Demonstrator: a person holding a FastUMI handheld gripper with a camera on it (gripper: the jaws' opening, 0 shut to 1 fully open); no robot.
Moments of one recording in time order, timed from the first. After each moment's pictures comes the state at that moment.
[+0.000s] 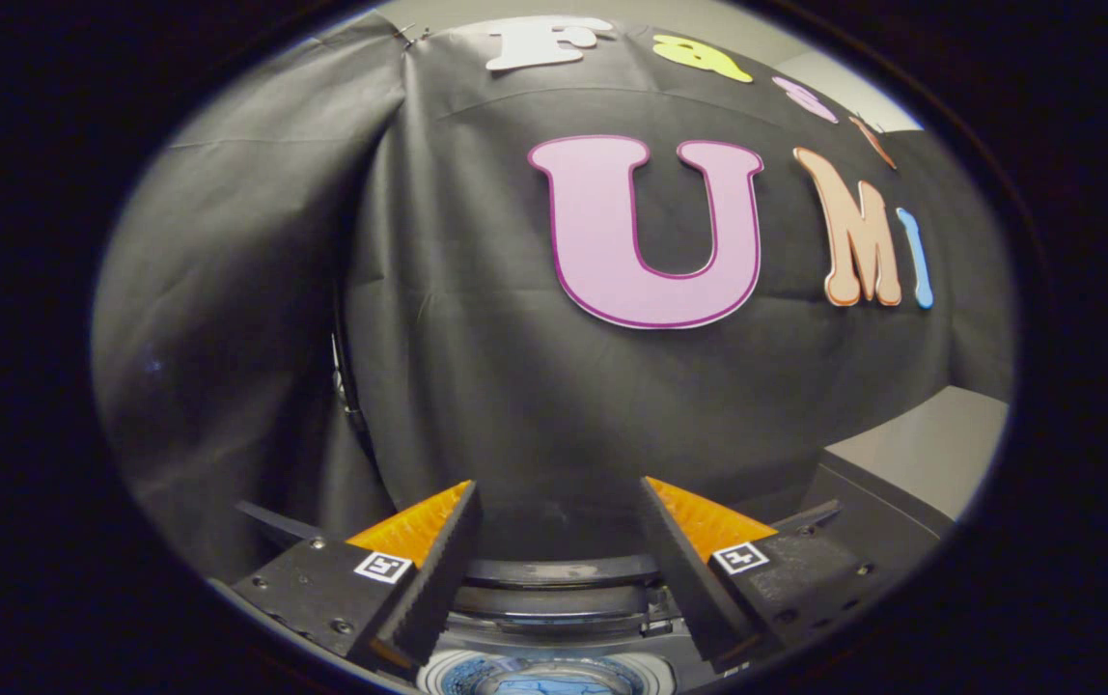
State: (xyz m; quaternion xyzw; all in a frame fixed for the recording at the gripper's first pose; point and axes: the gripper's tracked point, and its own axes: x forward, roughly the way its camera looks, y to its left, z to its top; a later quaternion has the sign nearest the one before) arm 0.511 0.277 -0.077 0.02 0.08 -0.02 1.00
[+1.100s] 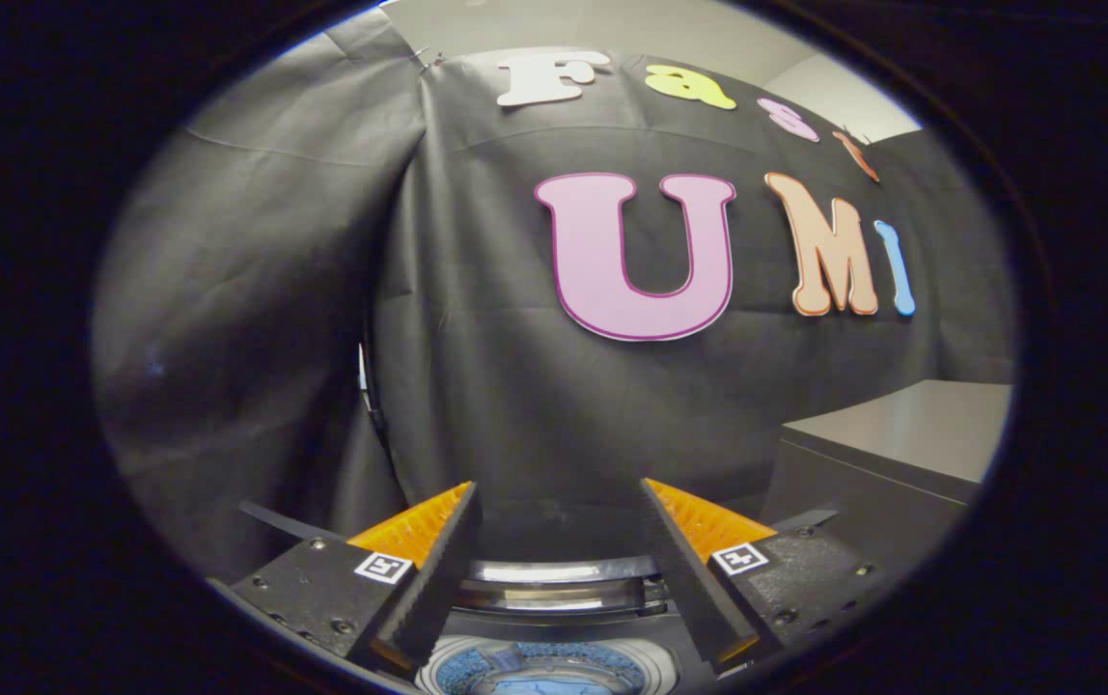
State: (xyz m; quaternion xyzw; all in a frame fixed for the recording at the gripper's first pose) arm 0.470 0.278 -0.083 0.02 0.03 -0.02 1.00
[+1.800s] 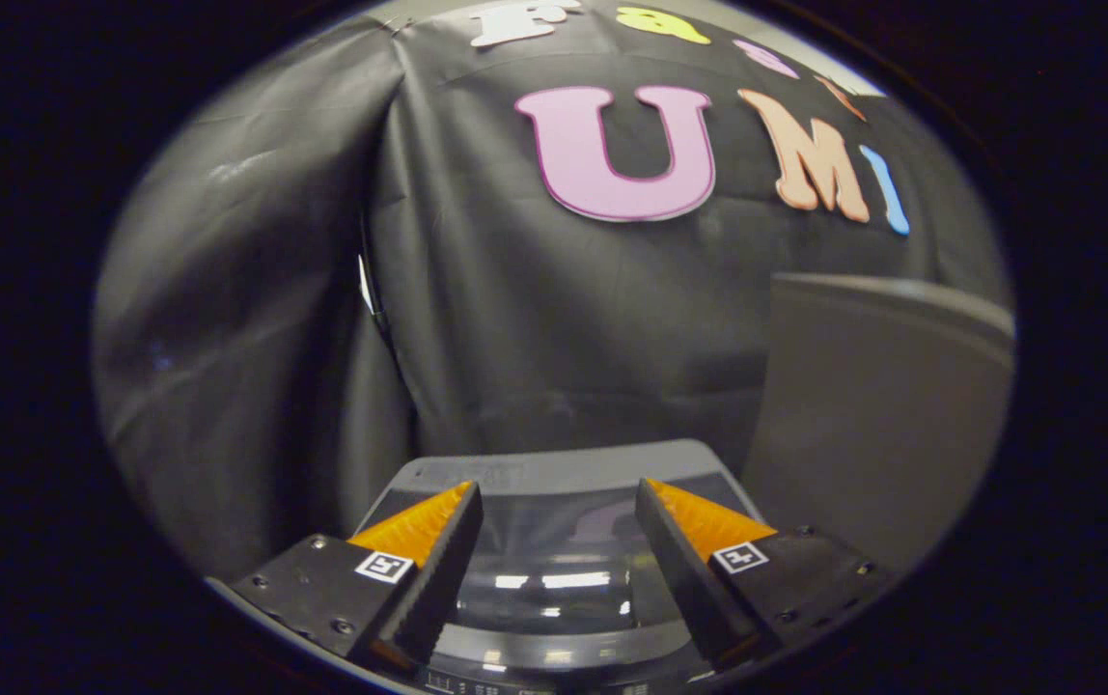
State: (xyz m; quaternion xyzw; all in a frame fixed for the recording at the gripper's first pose) arm 0.437 0.280 -0.157 0.08 0.17 -0.01 0.98
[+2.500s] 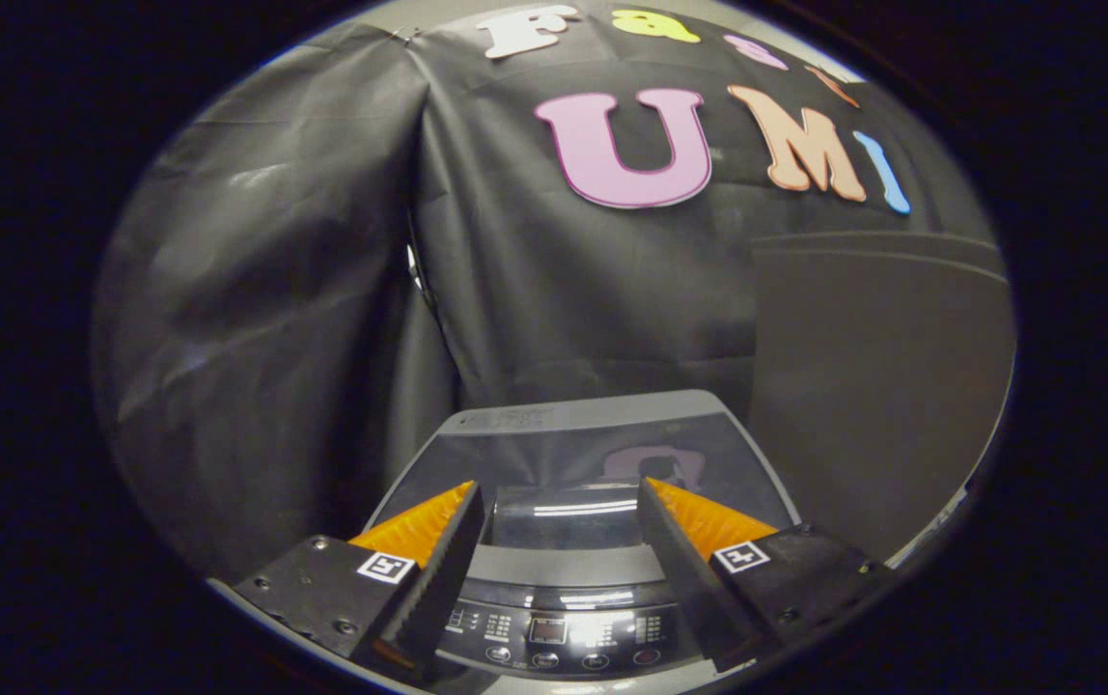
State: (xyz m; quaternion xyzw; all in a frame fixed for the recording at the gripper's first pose) arm 0.368 0.300 -0.152 0.06 0.15 0.03 0.99
